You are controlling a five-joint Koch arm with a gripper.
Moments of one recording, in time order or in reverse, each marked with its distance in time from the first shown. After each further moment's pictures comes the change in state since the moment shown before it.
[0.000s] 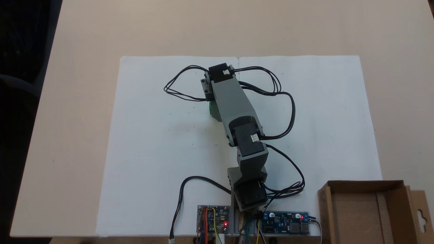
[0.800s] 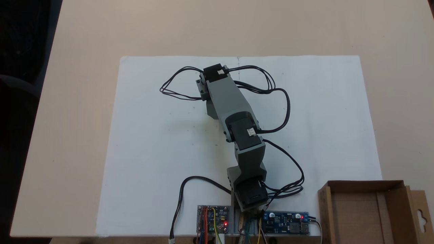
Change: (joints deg) arm -2.5 -4.0 -0.9 -4.7 1.7
